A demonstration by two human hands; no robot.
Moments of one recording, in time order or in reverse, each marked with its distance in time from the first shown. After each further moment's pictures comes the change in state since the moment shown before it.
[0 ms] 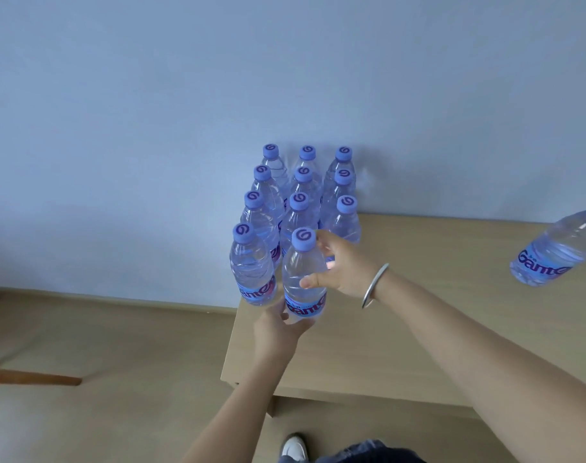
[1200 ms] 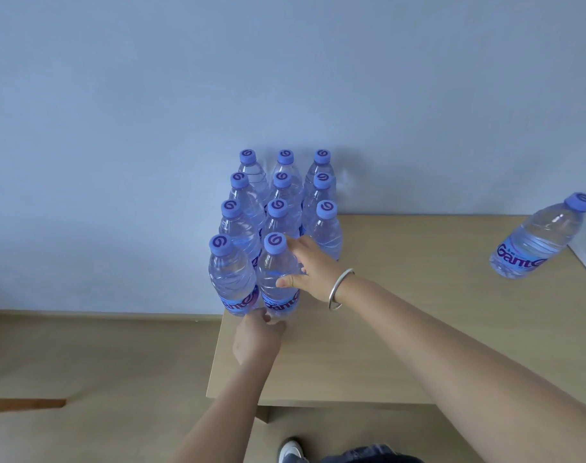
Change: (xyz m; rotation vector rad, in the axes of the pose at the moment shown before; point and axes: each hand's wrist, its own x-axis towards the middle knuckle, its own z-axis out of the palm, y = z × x) left_hand 0.027 -0.006 0.008 0.249 0.034 -0.218; right_hand 0.029 0.029 0.010 -0.304 0.010 -0.106
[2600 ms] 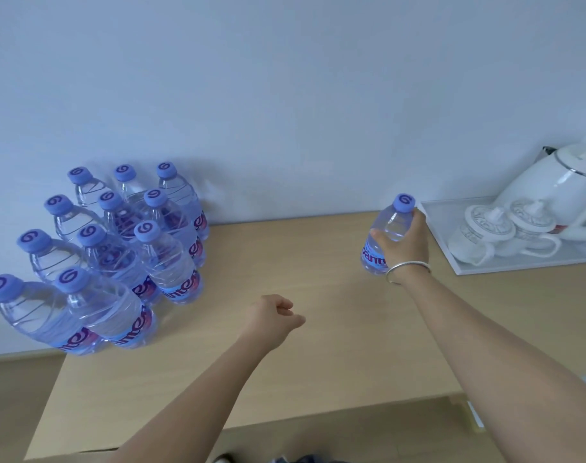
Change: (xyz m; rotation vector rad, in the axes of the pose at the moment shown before) left_hand -0.082 0.169 0.161 -0.059 -0.402 0.291; right_hand -0.181 0.230 -0.215 0.171 0.993 0.673
